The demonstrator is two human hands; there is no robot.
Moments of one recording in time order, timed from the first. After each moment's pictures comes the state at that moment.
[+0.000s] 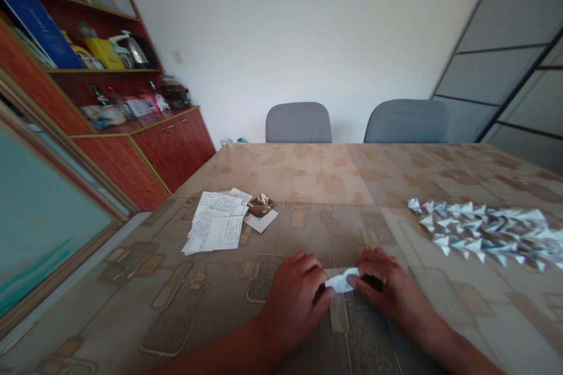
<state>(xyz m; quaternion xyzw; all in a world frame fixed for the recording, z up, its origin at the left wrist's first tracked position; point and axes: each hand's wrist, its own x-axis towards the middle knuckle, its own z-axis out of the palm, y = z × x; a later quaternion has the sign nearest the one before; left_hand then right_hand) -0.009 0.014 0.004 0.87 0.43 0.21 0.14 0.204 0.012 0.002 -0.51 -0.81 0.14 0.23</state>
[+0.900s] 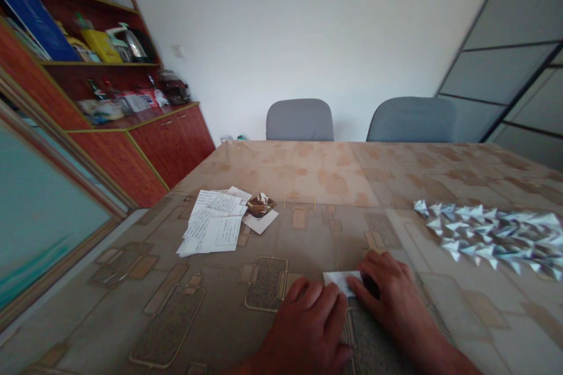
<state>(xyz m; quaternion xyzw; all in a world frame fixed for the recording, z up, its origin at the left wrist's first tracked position) -0.010 -0.008 -0.018 0.93 0.32 0.16 0.00 0.194 0.009 -0.015 -0.58 -0.78 0.03 0.22</state>
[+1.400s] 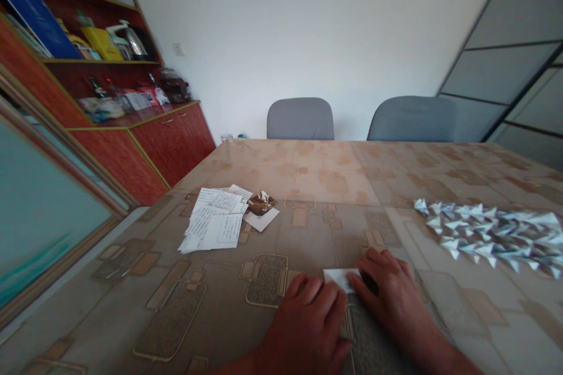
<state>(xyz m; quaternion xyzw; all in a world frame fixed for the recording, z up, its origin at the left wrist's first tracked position) -0.008 -0.010 -0.010 0.93 0.33 0.13 0.04 0.192 0.006 -0.011 -0.58 -0.79 0.03 0.20</state>
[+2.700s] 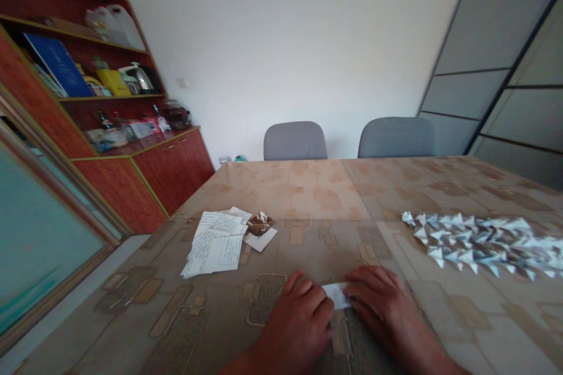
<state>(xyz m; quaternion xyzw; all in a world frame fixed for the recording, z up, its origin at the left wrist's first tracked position) -0.014 0.010 0.003 0.93 0.34 0.15 0.00 0.199 0.001 -0.005 -0.49 -0.83 0.06 0.25</state>
